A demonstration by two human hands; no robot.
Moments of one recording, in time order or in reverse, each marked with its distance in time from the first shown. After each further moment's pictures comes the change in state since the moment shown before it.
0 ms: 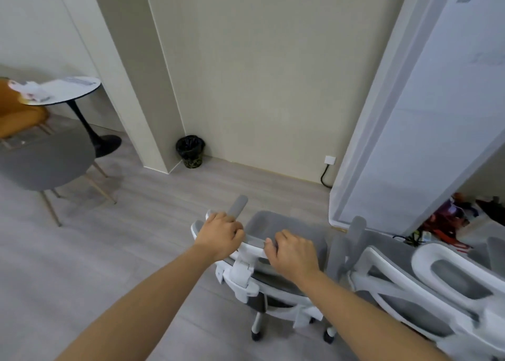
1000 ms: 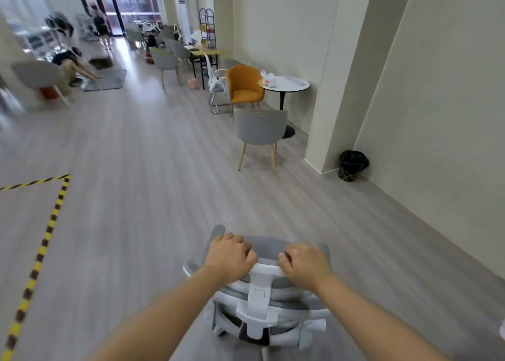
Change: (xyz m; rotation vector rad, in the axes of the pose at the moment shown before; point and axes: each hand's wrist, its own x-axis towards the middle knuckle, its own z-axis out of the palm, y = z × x) left_hand -0.540 -0.131 -0.089 0.100 0.070 -0.757; right_hand -0.184 -0.417 -0.016 0.259 -0.293 -0.754
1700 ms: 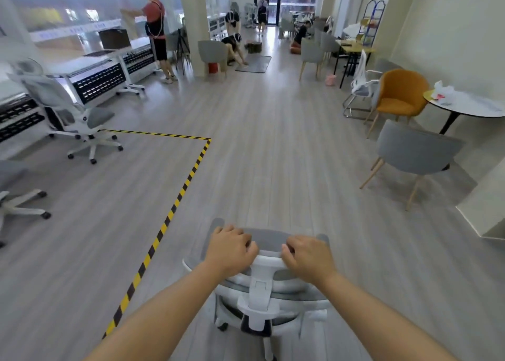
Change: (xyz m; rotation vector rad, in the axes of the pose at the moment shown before) left_hand -0.179 -0.366 -0.041 0.052 0.188 -0.580; right_hand 0.179 -0.378 0.123 0.148 -0.013 -0.549
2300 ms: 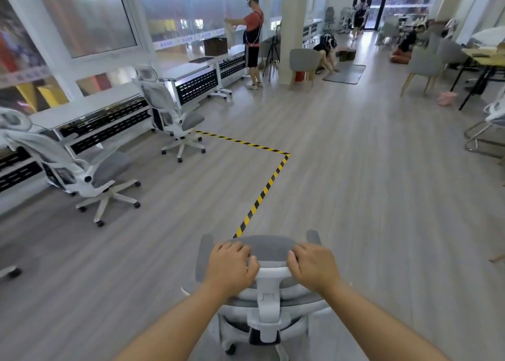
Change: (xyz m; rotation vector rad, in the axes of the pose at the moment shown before) left_hand 0.082 -0.321 -0.027 0.085 0.174 -0.335; right_hand 0.322 -0.185 0.146 0.070 0.035 -0.378
